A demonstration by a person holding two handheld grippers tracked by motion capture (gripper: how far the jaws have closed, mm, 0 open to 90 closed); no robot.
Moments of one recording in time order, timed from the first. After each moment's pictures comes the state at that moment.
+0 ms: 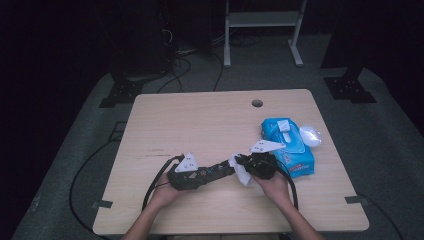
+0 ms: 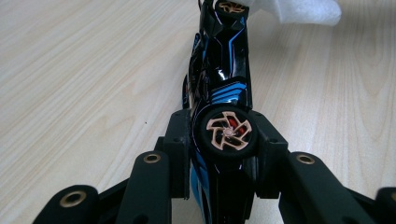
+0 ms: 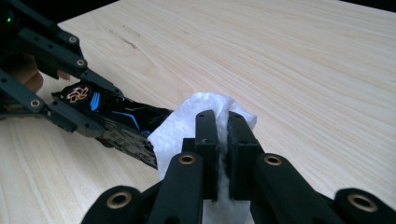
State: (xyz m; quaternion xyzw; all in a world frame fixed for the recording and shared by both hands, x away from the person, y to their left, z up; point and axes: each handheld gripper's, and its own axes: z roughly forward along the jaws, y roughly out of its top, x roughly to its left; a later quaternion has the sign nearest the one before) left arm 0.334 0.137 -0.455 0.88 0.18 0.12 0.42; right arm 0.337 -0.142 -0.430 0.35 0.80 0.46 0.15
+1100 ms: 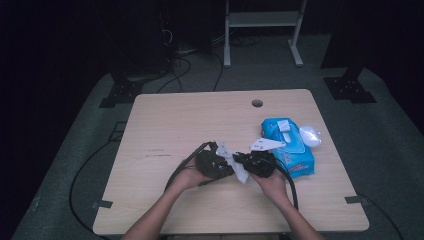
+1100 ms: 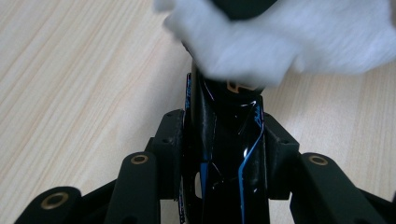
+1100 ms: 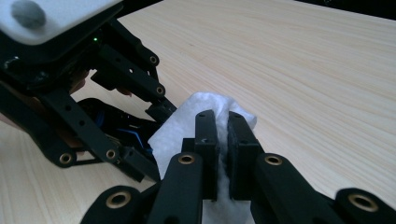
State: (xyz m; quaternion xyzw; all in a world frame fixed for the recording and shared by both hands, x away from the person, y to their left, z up) left arm 0.366 0.055 -0.431 0.94 0.16 0.10 0.27; right arm 0.343 -0.138 -0.430 0.35 0.79 0.48 0.14
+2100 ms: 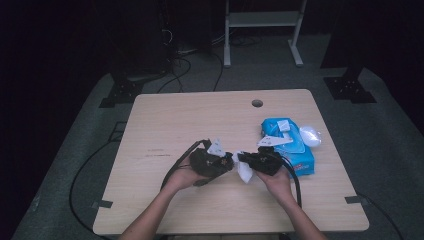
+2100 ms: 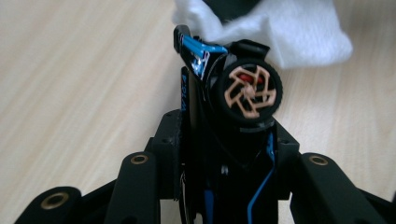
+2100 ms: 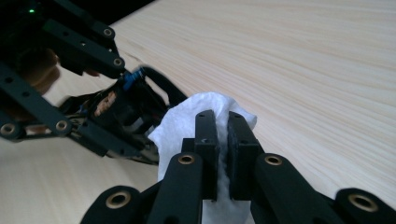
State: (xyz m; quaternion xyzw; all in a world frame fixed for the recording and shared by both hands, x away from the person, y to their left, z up) left arm 0.359 0.076 -0.412 0.92 0.15 0.11 0.34; right arm 0.352 -0.159 -0.434 0.38 0.77 0.50 0.08
